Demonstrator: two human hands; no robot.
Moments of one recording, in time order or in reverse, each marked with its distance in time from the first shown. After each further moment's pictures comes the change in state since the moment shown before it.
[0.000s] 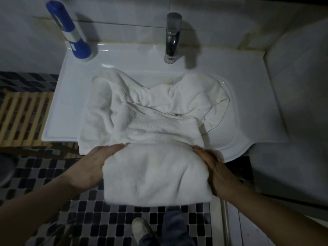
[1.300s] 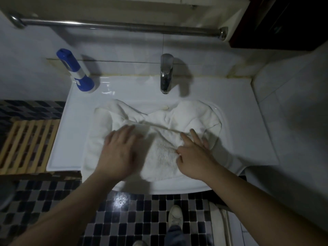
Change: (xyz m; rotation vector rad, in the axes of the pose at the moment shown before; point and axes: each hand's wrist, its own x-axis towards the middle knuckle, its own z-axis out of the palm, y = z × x) left_hand 0.114 0.062 -0.043 0.380 0.320 -0.159; right_hand 0.137 -0.018 -0.083 0.051 -0.379 0.318
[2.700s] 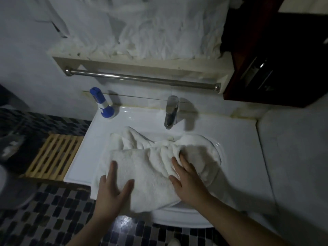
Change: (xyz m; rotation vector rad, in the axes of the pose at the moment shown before) left_hand -0.045 0.048 -0.017 -0.637 0.085 -0.851; right_hand 0.008 0.025 -0.011 0.462 0.224 -0.260
